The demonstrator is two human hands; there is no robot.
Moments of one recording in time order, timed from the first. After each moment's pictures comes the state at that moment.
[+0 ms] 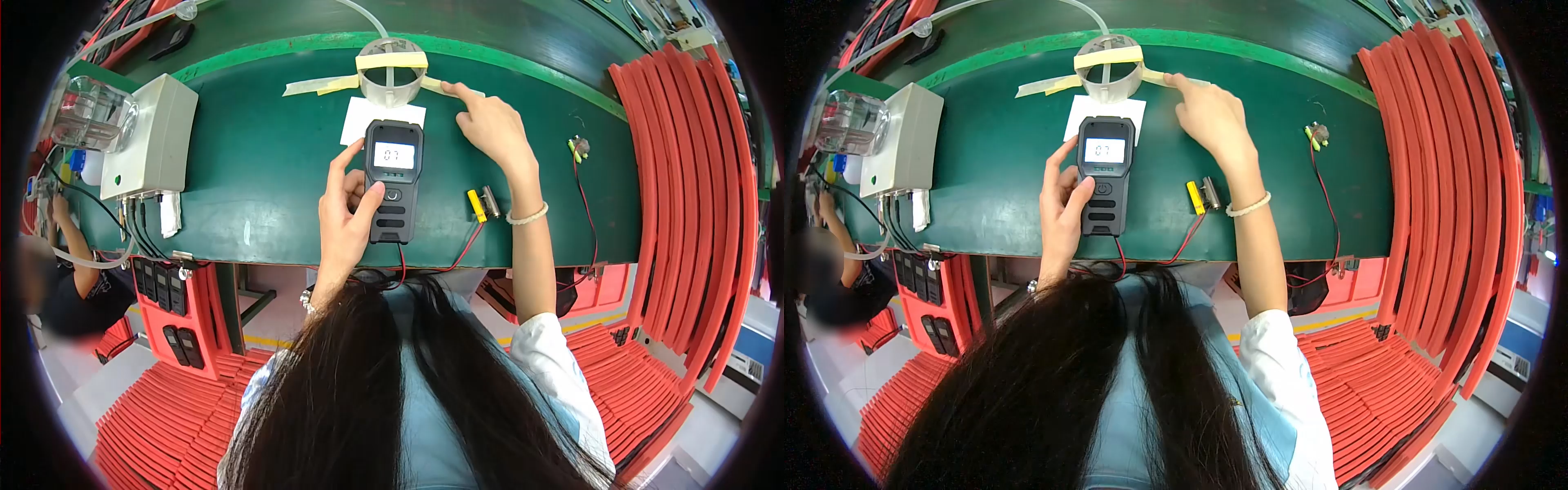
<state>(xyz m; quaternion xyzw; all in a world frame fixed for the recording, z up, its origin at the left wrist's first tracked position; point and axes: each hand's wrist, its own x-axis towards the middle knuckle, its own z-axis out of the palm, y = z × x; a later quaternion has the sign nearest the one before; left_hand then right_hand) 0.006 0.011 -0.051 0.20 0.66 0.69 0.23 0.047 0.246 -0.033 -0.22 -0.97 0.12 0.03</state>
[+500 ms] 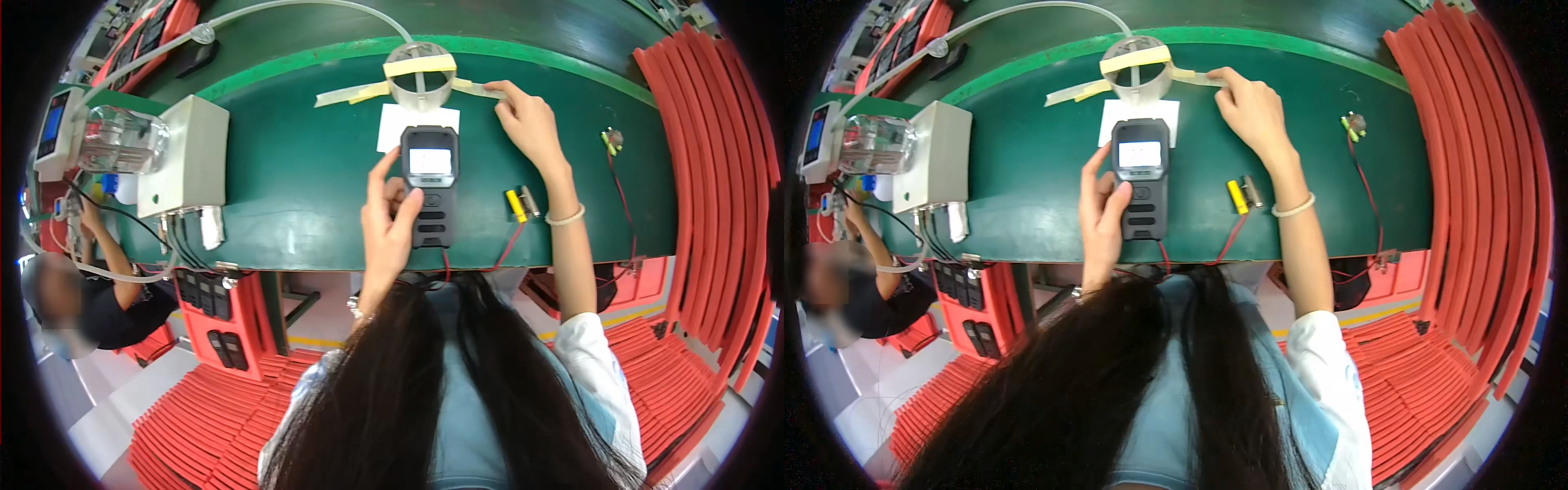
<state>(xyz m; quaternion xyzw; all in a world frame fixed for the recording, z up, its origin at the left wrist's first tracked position) 0.007 0.009 -0.054 0.20 0.67 0.69 0.22 0.053 0.258 -0.056 -0.23 -0.93 0.24 0.18</state>
